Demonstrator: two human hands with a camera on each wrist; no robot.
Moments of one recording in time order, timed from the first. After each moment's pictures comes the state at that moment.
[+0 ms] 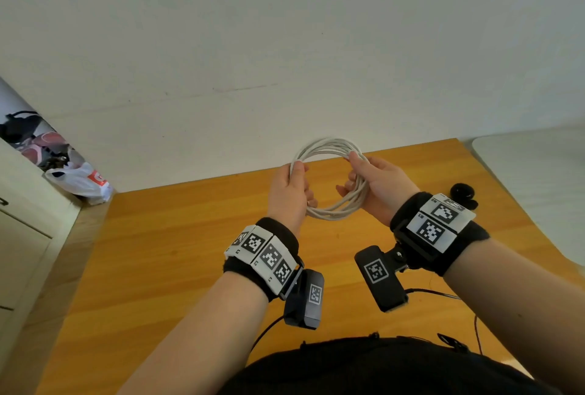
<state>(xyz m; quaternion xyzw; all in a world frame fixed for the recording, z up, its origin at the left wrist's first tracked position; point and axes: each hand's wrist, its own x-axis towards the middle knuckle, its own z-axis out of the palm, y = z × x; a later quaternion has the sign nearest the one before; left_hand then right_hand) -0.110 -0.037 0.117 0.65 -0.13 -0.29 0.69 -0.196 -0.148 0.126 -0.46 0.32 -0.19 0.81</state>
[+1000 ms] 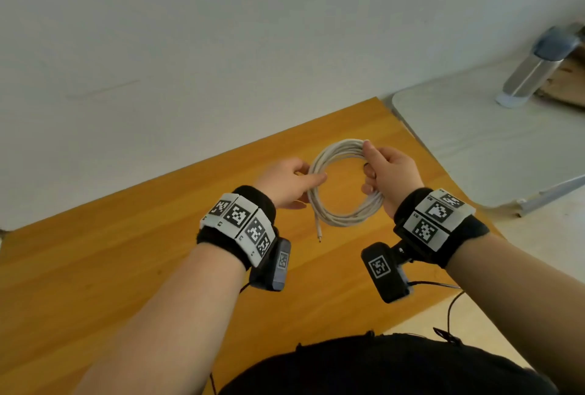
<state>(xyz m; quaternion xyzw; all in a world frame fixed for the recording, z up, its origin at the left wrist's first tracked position) -0.163 -0.155 0.121 0.76 -0.34 -0.46 0.31 -0.308 -0.249 0.096 -0.49 0.48 -0.29 0.67</state>
